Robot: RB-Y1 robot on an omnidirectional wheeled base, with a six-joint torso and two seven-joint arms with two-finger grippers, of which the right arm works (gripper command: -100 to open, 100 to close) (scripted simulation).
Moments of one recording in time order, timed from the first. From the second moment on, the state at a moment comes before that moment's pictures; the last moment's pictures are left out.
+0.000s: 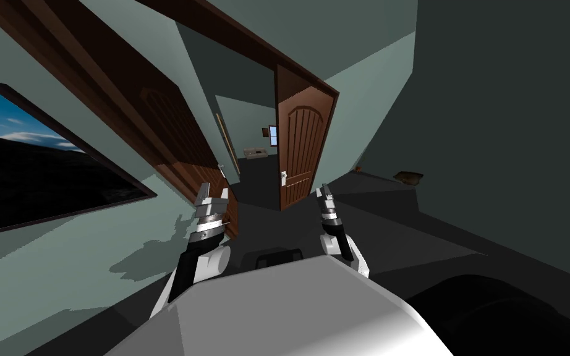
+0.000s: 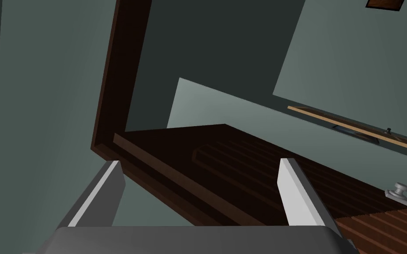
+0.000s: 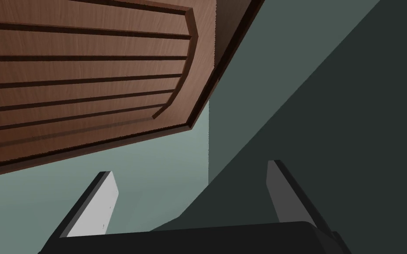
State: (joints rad) arm 0.47 -0.09 -0.02 -2.10 0.04 -0.53 -0.01
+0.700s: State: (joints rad) arm 0.38 -0.17 0.03 -1.92 -0.02 -0.53 -0.07
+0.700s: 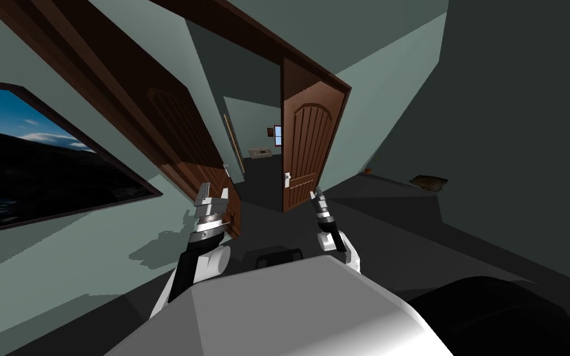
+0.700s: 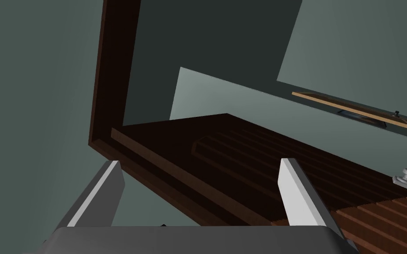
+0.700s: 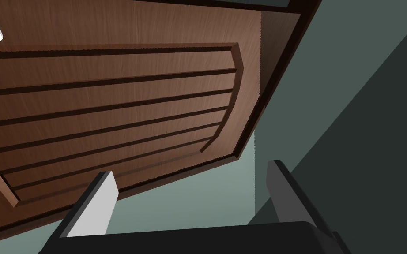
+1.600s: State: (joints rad) arm 0.26 -0.30 0.08 -1.67 -0.10 -0.52 -0.15
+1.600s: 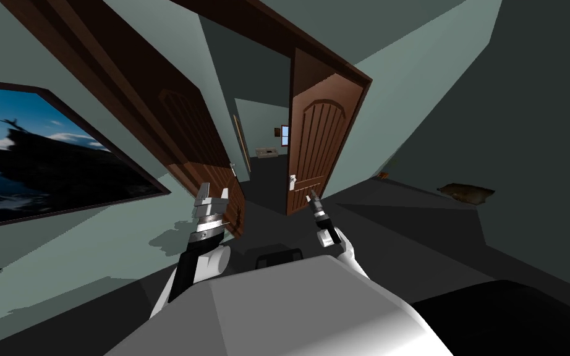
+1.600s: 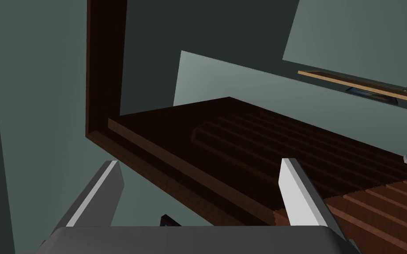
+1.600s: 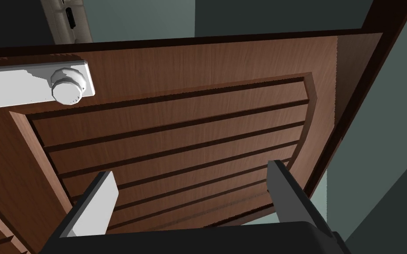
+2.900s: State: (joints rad) arm 0.08 -0.47 0.17 -1.32 -0.21 -0.51 -0.26
